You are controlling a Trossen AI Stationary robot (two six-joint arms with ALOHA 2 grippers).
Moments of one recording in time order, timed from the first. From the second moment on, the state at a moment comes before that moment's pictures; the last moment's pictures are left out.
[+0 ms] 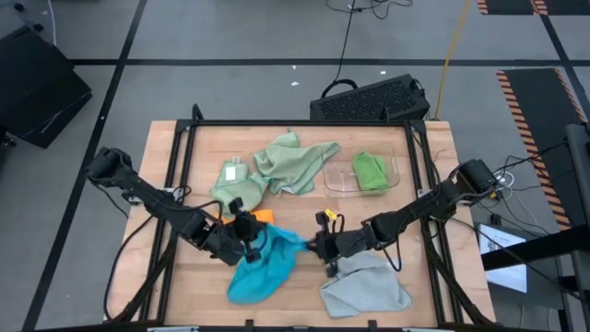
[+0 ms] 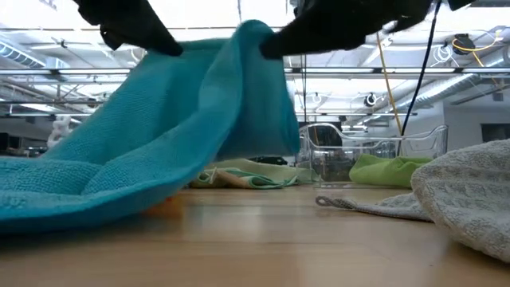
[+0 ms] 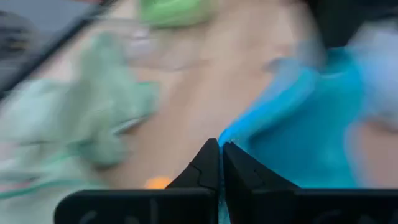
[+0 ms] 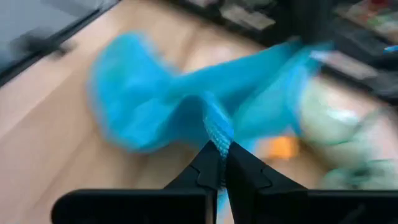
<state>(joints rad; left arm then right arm) -0.53 1.42 0.94 -0.42 -0.74 -0.60 0.46 1.66 0.90 0.23 0.33 -0.16</state>
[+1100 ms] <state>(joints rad) -0.51 1.47 0.94 -0.22 -0.60 -0.43 0.35 1.64 0.88 0.21 0.36 0.23</state>
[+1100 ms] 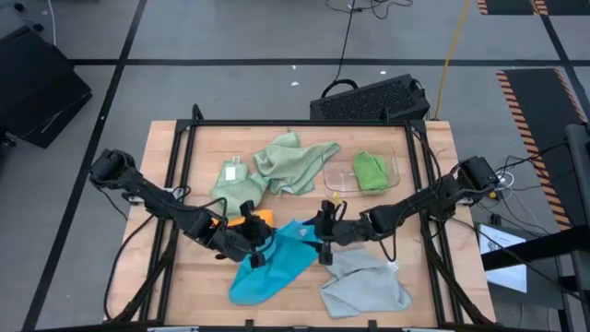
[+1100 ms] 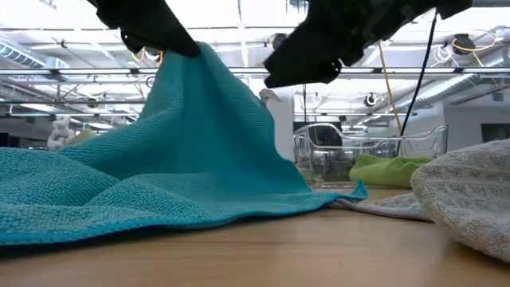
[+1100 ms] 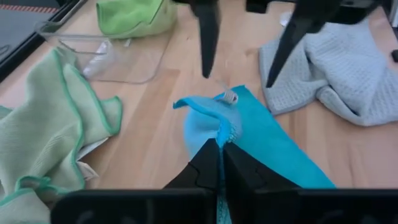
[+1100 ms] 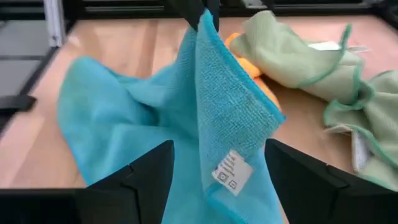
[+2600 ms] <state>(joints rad) -0.52 1.56 0.94 -0.14 -0.60 -0.39 0.14 1.65 0.75 0.59 -0.21 0.16</state>
